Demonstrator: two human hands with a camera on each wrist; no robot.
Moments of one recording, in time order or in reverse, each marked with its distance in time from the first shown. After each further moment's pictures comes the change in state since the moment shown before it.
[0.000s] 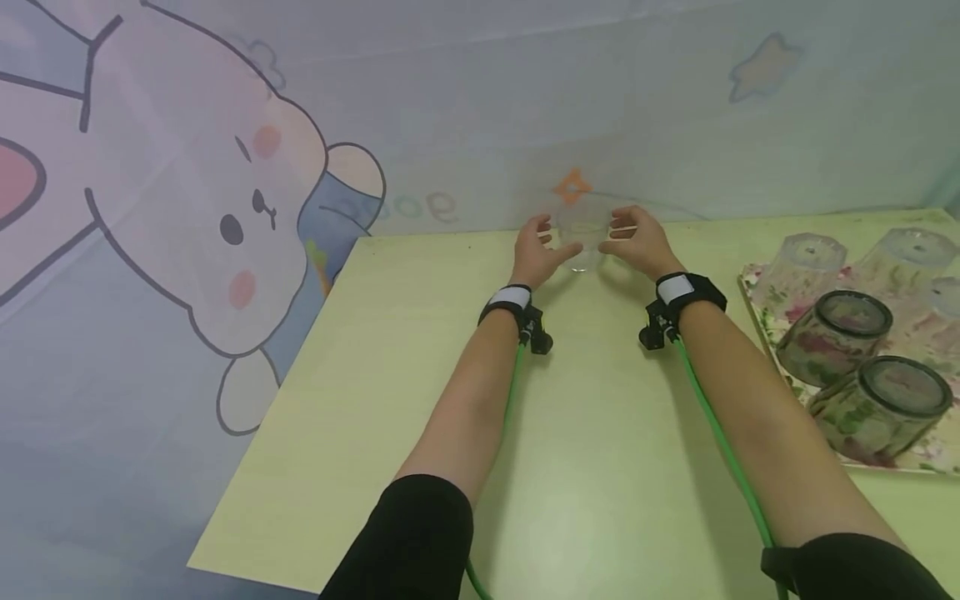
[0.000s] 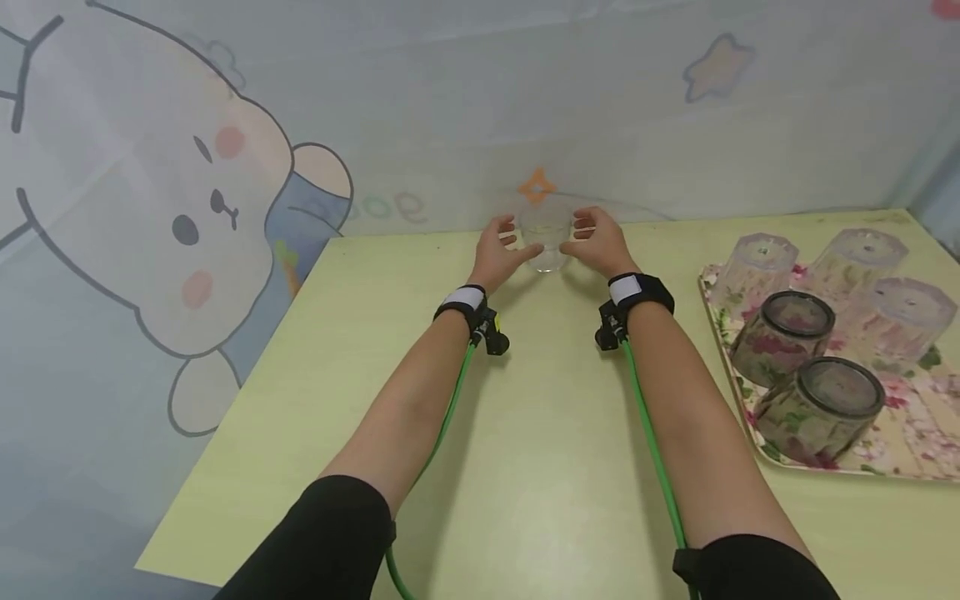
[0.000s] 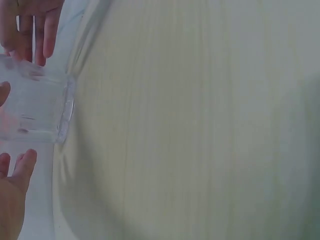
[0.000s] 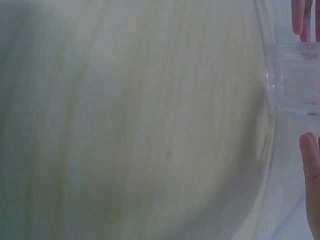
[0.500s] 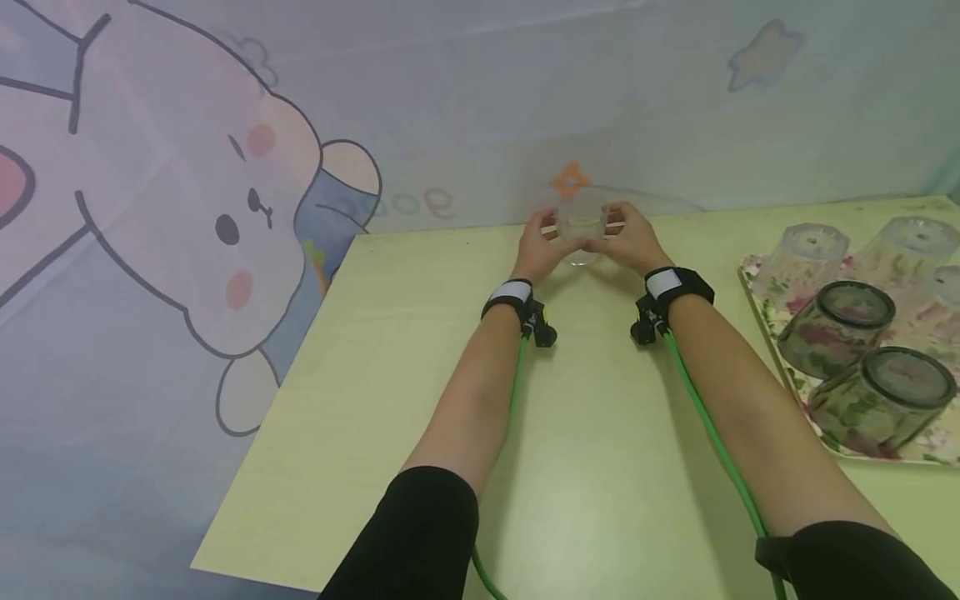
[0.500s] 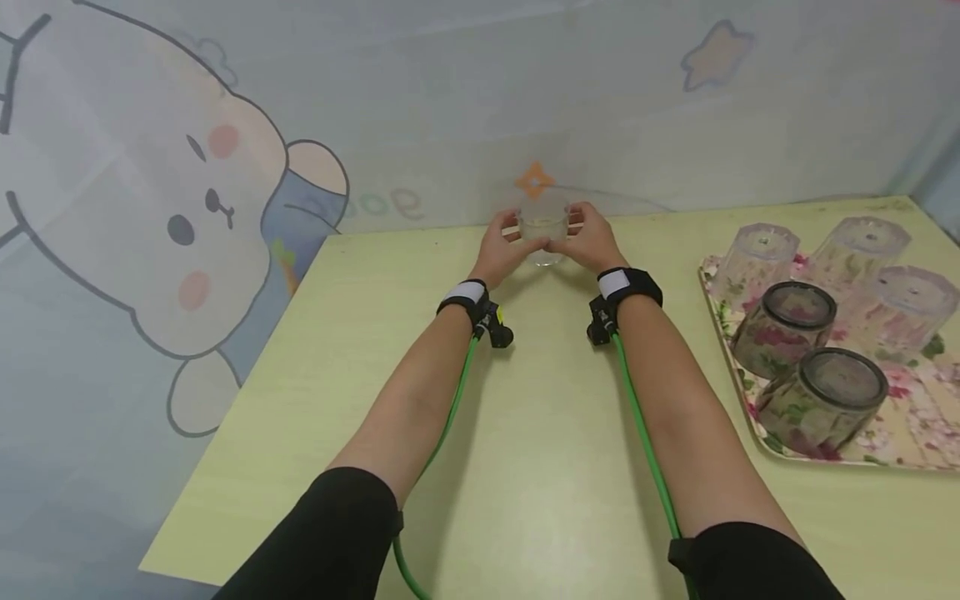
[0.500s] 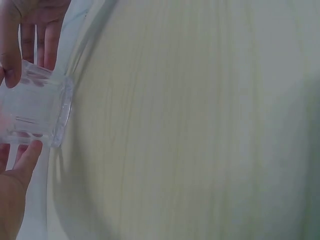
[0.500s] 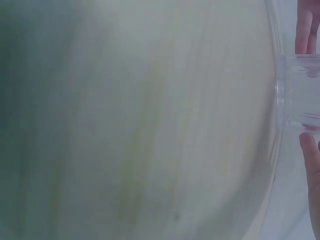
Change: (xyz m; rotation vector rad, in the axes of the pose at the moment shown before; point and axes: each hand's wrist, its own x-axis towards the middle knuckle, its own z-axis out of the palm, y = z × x) left_hand 0.010 -0.008 0.007 -0.090 -0.061 -0.043; right_hand 0.011 0.006 0.015 0.016 0.014 0.015
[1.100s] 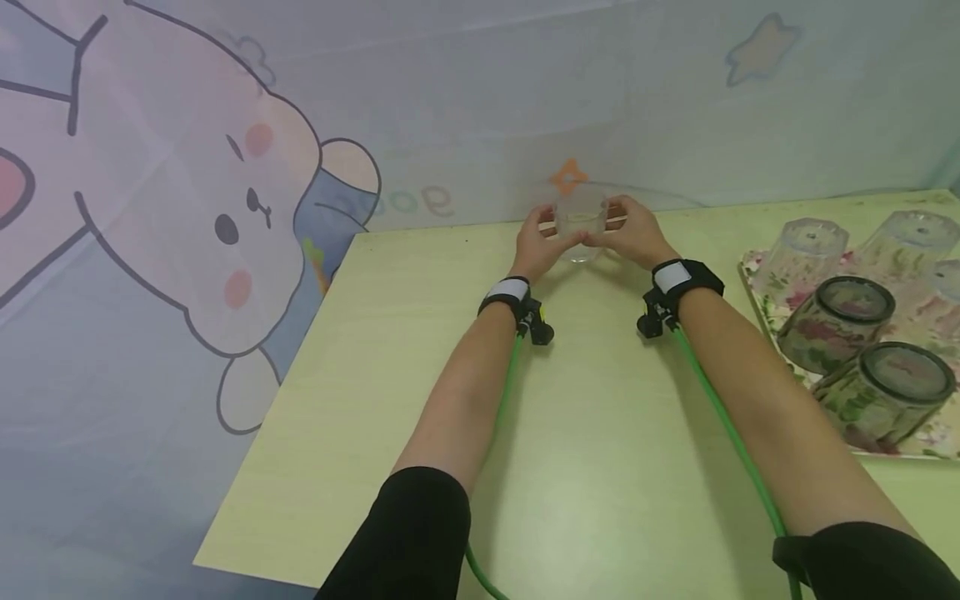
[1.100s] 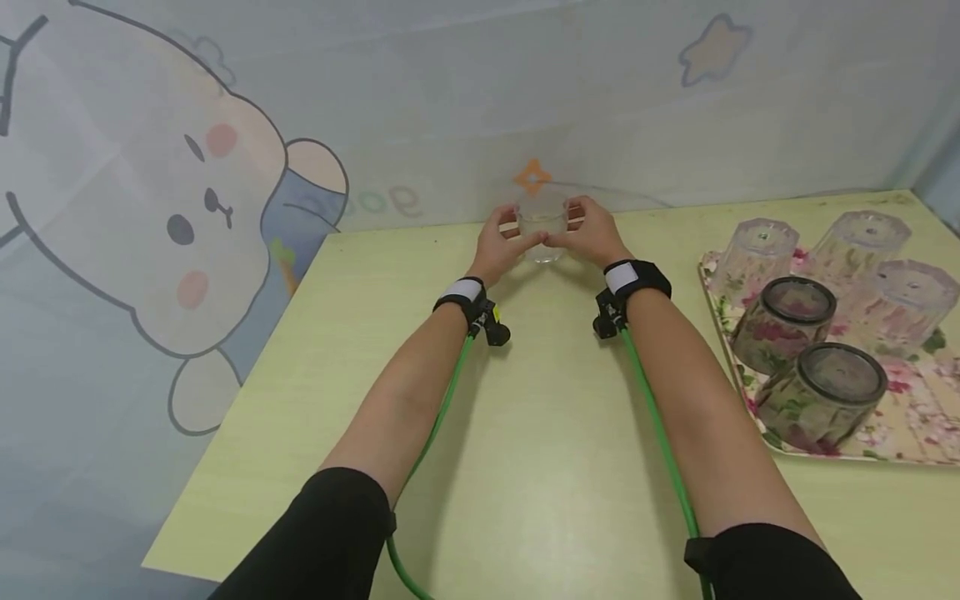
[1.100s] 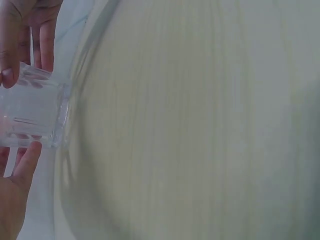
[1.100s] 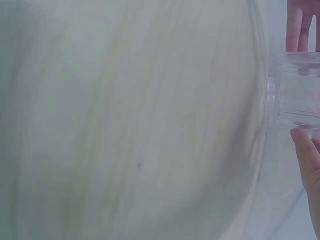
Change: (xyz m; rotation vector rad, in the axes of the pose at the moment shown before) left_hand 0.000 0.001 -0.001 0.011 0.013 0.025; right_hand -0.003 -0.008 -0.009 -0.039 -0.029 -0.013
